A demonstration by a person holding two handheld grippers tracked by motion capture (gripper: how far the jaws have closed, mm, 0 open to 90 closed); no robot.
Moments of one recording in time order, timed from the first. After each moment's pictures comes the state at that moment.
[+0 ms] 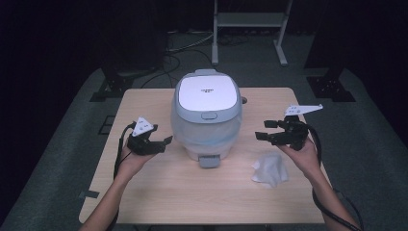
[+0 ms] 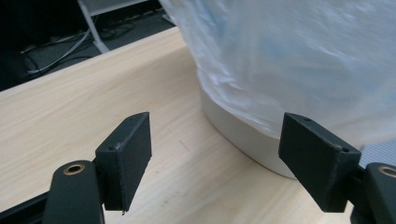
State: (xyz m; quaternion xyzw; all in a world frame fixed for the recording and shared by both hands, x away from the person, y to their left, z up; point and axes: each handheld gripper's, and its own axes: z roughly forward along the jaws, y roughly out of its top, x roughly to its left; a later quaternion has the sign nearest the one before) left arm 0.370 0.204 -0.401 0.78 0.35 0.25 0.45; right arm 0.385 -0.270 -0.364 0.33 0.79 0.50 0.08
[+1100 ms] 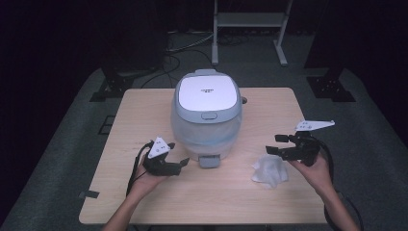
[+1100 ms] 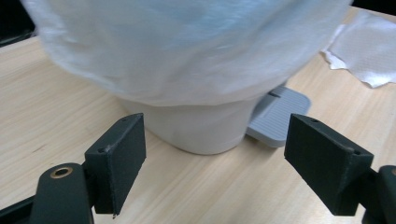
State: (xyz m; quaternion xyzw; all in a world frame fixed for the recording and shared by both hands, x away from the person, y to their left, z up) left arm 0.329 0.160 -0.431 0.81 0.30 0.20 0.47; right arm 0.351 -0.297 -0.387 0.36 0.79 0.48 0.08
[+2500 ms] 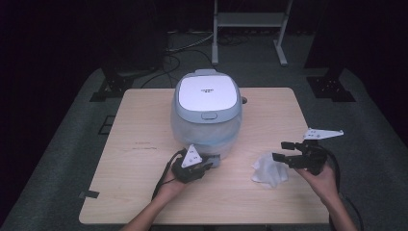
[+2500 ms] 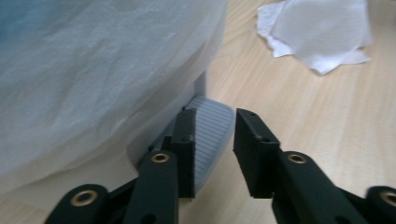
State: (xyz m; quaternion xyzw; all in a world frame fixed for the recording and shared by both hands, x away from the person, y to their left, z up) left arm 0.326 0.083 -0.455 0.85 0.23 0.18 0.45; right arm 0.332 -0.316 -0.402 0.38 0.78 0.49 0.08
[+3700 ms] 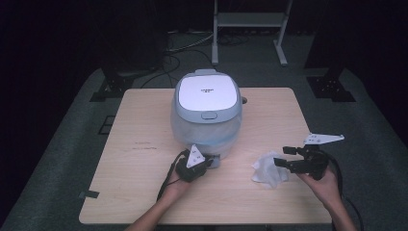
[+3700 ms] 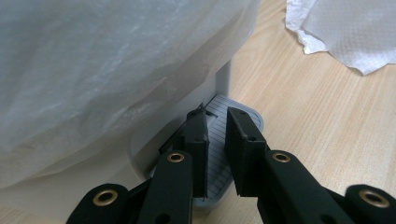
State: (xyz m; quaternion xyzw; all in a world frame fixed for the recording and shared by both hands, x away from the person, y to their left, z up) left arm 0.331 0.075 -0.471 0.83 0.25 0.21 0.45; right arm 0.323 -0.319 -0.410 0.38 0.79 0.48 0.07
